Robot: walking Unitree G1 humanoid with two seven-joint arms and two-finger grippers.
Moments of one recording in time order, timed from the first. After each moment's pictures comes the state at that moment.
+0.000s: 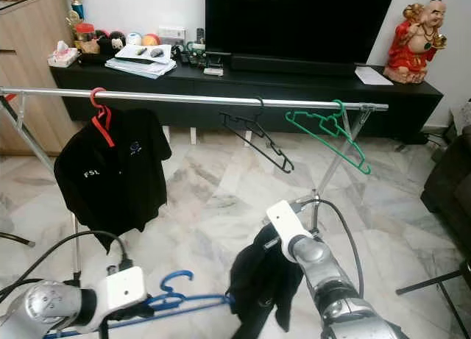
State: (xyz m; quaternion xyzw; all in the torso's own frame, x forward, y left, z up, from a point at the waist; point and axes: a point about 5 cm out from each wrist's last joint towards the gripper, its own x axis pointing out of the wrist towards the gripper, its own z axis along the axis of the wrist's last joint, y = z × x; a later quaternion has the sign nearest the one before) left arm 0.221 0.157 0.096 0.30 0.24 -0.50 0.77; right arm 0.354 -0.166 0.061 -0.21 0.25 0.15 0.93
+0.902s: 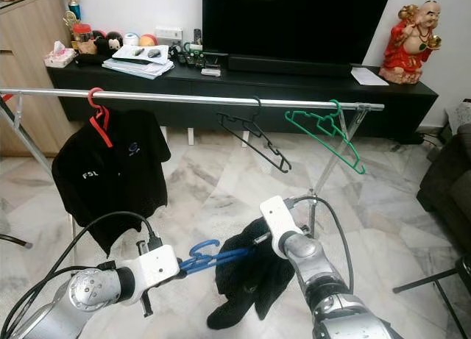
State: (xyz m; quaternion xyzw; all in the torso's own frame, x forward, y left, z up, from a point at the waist) left arm 0.256 0.128 0.097 0.34 0.13 -0.41 0.84; right arm 0.355 -0.150 0.062 -0.18 0.25 0.19 0.93
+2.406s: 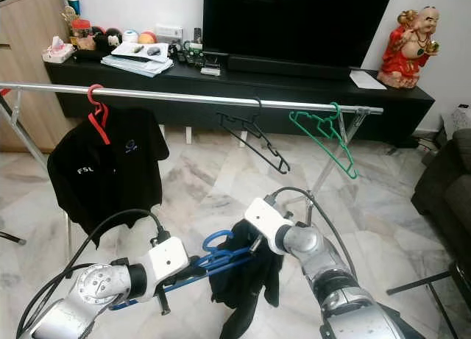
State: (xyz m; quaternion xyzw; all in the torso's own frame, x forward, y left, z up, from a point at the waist) left arm 0.258 0.109 0.106 0.24 0.10 -0.47 0.84; right arm 0.356 -0.139 0.083 -0.29 0.17 0.37 0.87
